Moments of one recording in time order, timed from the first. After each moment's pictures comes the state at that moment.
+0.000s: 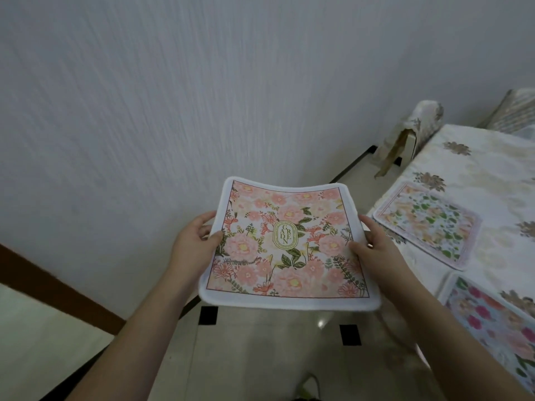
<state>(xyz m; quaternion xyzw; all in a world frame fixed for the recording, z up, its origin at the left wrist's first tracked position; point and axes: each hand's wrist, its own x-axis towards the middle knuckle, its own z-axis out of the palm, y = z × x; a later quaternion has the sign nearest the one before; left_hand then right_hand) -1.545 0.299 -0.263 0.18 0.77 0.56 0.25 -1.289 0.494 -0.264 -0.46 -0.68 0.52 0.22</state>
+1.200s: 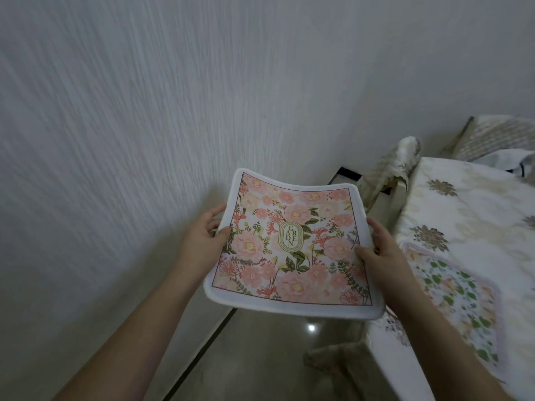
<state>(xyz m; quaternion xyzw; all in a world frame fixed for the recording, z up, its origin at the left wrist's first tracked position) -1.741 0.599 -0.242 0.32 0.72 0.54 0.28 -1.455 0.731 -0.240 -0.53 -0.62 0.49 0.30</state>
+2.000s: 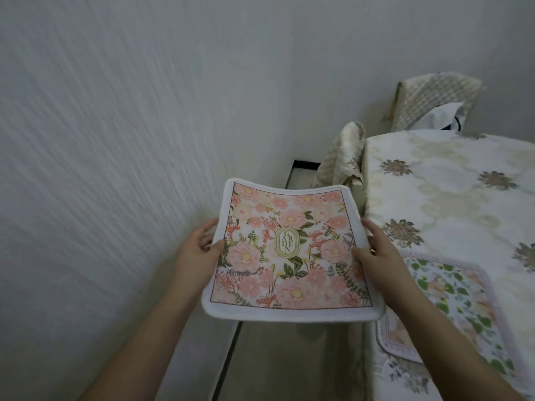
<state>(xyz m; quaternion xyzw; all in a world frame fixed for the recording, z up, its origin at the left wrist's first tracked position) -1.743 0.830 -0.252 0.38 0.69 0.49 0.37 -1.428 0.887 -0.268 -0.60 -0.54 0.46 0.36</state>
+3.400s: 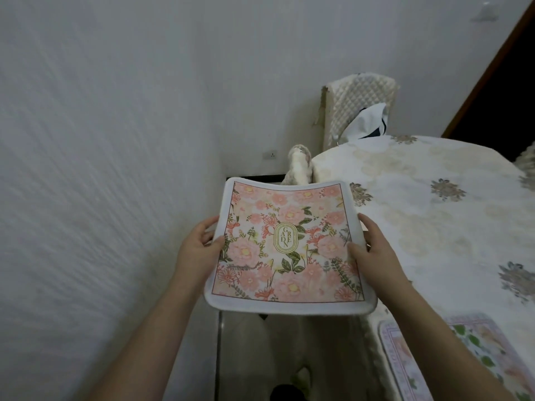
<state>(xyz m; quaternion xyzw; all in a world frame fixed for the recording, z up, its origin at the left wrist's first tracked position) -1.737 1.231 -0.286 0.47 0.62 0.41 0.47 -1.433 1.166 -0.280 -0.73 -0.45 0.35 0.38</state>
